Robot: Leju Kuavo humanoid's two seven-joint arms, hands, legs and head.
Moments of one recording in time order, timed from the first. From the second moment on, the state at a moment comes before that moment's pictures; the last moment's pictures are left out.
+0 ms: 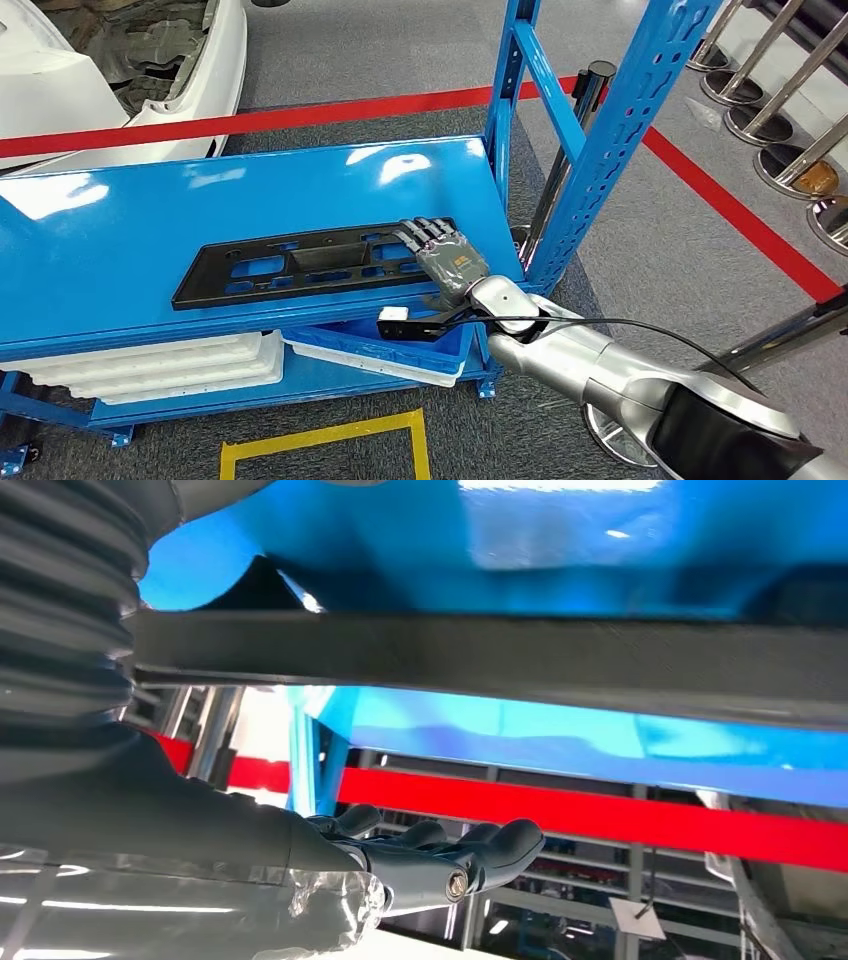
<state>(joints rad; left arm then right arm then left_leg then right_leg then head) -0.24 -0.15 1.46 -0.03 -1.57 0.30 -0.50 -0.72 -0.27 0.94 -1.13 0.63 -0.37 0.02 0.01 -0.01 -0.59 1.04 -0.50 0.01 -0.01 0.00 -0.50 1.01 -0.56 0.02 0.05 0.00</state>
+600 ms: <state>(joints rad) -0.24 -0.15 1.46 -0.03 -1.57 0.32 -0.48 -0.72 -0.27 0.94 -1.04 0.71 -0.51 0.06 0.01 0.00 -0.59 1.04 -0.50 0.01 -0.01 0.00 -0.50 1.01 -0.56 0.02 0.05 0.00</state>
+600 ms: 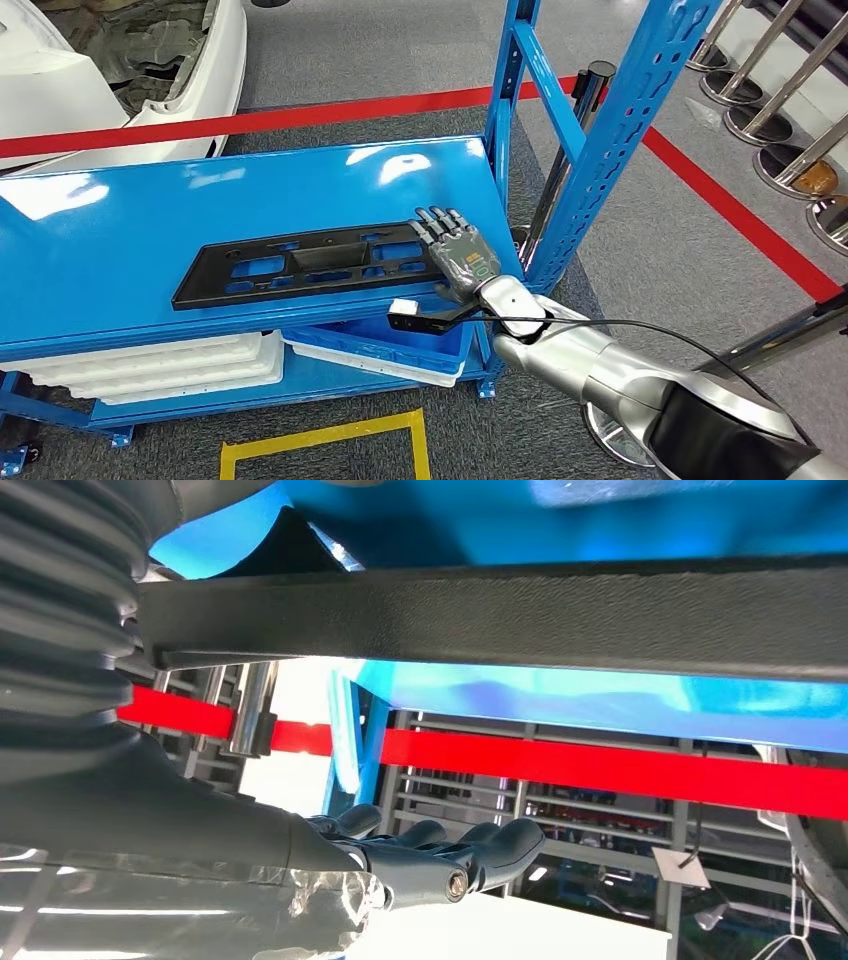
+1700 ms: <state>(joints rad) -0.24 -0.15 1.46 -0.03 -1.57 0.31 -0.47 -0.72 -0.23 0.92 -0.97 0.66 -0.54 -0.02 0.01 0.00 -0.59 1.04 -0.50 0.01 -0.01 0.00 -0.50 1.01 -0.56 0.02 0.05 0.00</state>
